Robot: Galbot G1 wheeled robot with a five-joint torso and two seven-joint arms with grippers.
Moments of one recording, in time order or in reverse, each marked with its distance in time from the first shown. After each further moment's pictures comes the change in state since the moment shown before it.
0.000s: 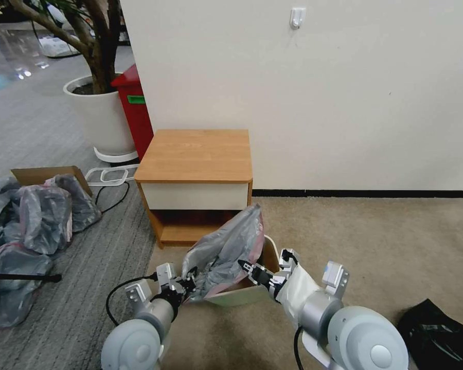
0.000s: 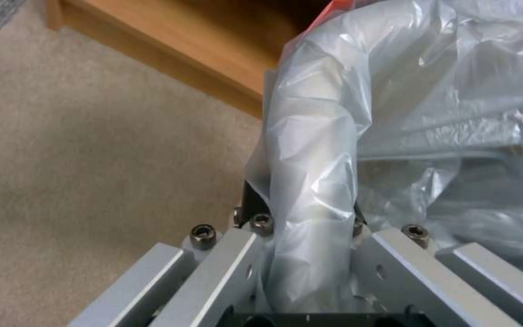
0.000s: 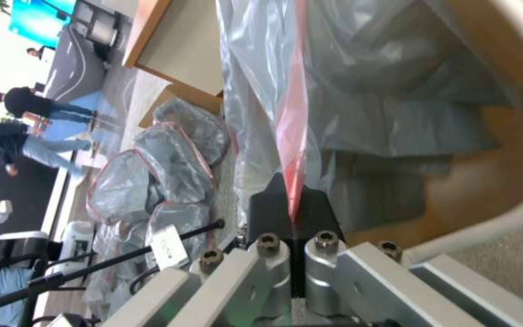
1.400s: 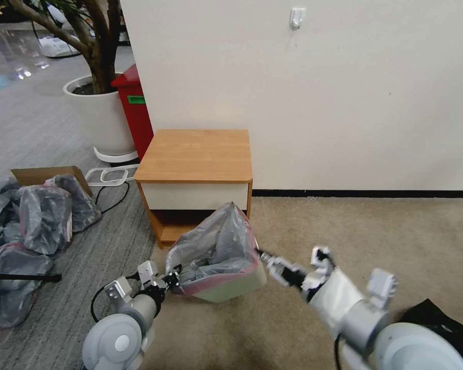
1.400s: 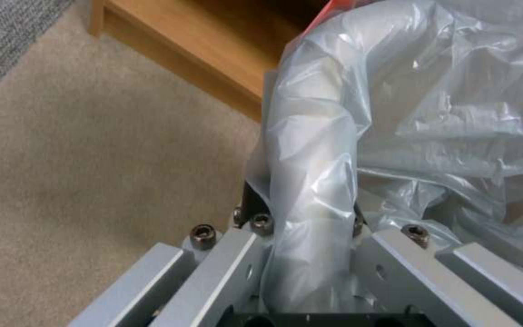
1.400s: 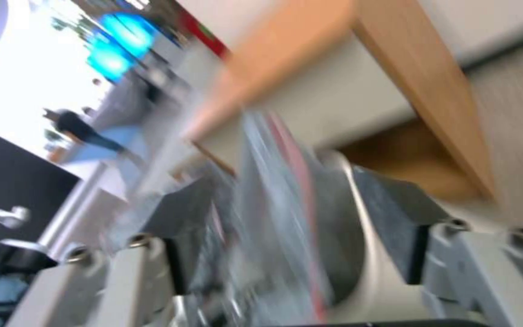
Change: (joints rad) left arm 0.014 0.009 -0.100 -0.002 -0.106 0.012 -0.004; right arm -0.129 -0.028 0.338 0.087 -0.167 -0.042 -0.411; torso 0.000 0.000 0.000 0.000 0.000
